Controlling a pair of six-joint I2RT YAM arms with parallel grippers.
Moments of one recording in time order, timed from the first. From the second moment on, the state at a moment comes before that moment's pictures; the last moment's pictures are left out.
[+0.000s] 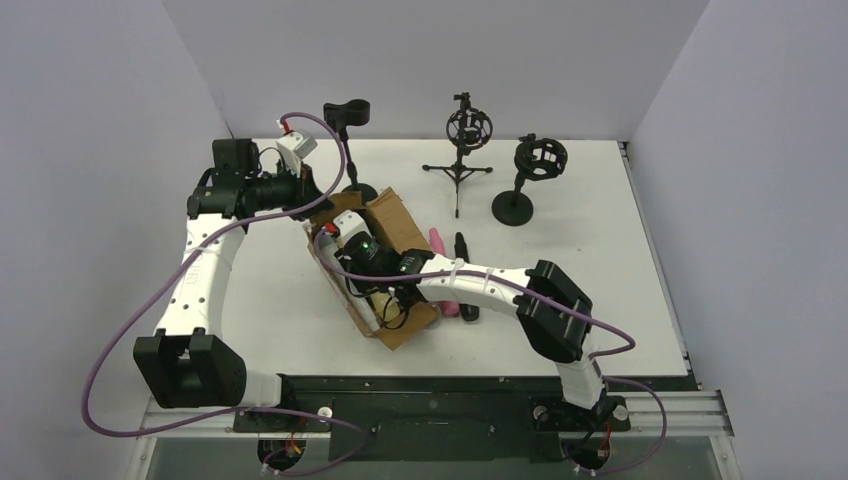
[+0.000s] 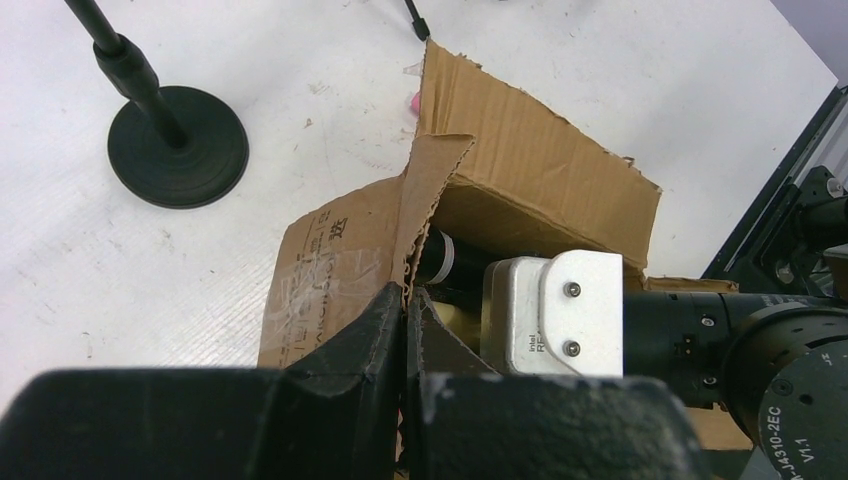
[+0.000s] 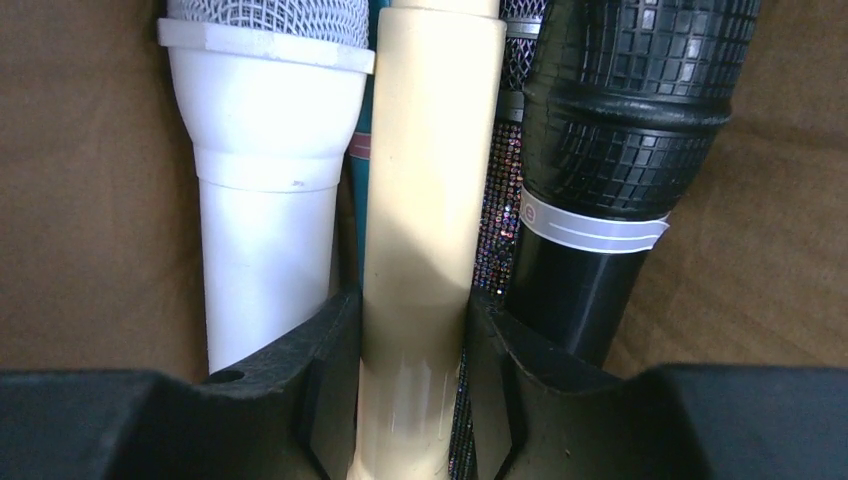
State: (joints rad) left arm 0.01 1.39 1.39 -0.73 0.81 0.25; right arm 1.10 1.99 1.55 -0.26 0.31 0.20
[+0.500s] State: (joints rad) left arm 0.01 1.39 1.42 -0.73 0.82 0.28; right arm 1.01 1.67 1.46 -0.28 0.08 0.29
